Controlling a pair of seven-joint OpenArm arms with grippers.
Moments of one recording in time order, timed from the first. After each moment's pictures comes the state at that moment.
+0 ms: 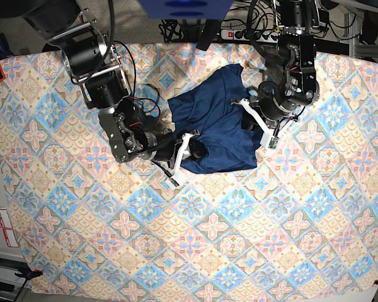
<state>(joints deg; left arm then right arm) 10.7 -4.8 -7.4 88.7 -17.0 -23.6 42.9 22.7 1.8 -17.8 39.1 25.6 40.7 -28.0</state>
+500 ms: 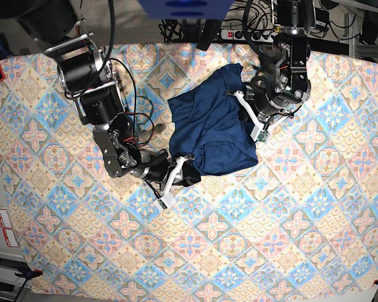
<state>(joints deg) 10.7 -4.8 -4.2 85.6 -9.5 -23.5 42.2 27.8 2.6 -17.0 35.5 25.8 40.5 -20.1</state>
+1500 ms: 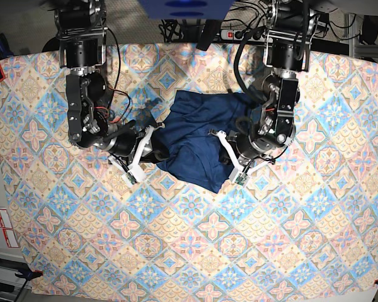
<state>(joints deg) -3.6 -4.5 3.4 77.1 -9.5 -23.5 38.5 5.2 6.6 -3.0 79.7 25.6 40.5 -46.2</state>
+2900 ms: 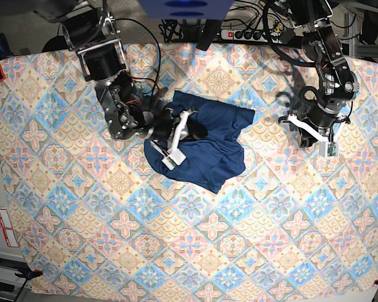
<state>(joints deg) 11.2 -3.6 -27.2 99.9 -14.1 -23.5 42.5 10.3 3.8 -14.3 54.0 27.2 41.6 -32.7</state>
